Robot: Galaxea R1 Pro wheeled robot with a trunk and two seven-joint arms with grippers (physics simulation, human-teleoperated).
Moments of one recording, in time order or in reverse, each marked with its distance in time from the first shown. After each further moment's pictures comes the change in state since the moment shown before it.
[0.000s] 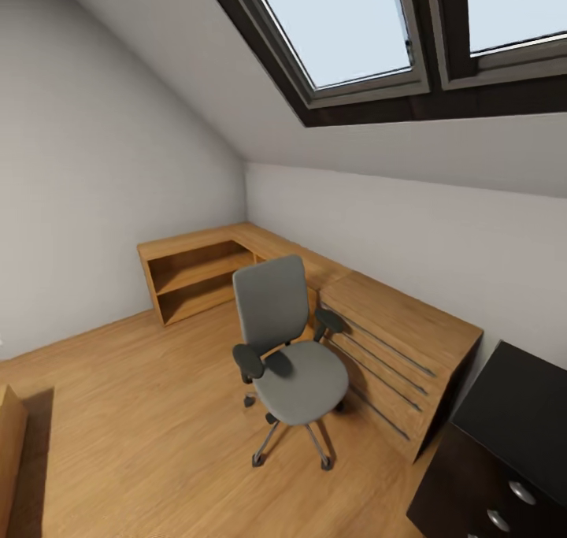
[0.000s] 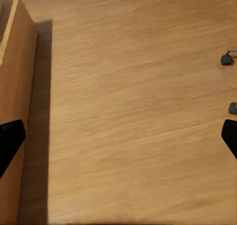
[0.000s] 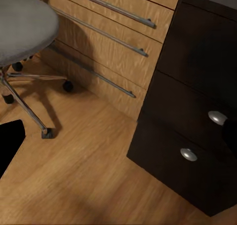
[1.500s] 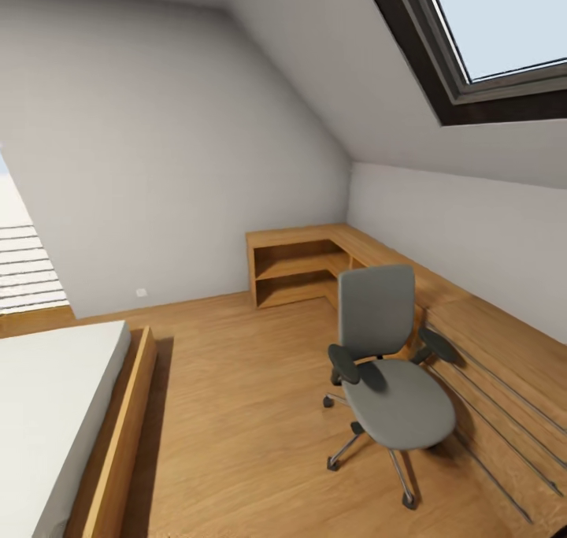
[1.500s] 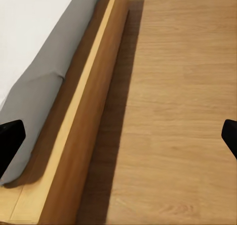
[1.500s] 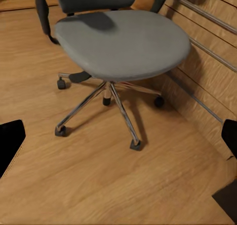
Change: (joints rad) left arm 0.000 0.003 -0.002 0.001 0.000 0.000 -0.002; right arm 0.000 0.013 0.005 0.001 0.001 0.000 0.008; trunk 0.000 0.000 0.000
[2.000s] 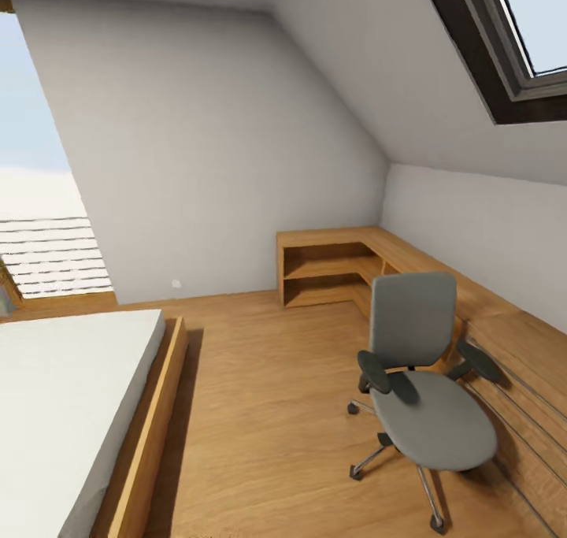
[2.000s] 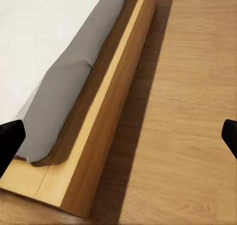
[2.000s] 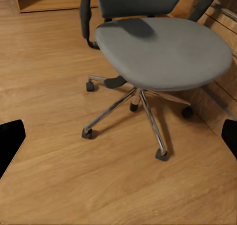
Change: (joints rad) left arm 0.000 -0.002 -0.002 0.000 0.000 0.000 -0.001; right arm 0.000 0.009 0.000 0.000 0.000 0.000 -0.001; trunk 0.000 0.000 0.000
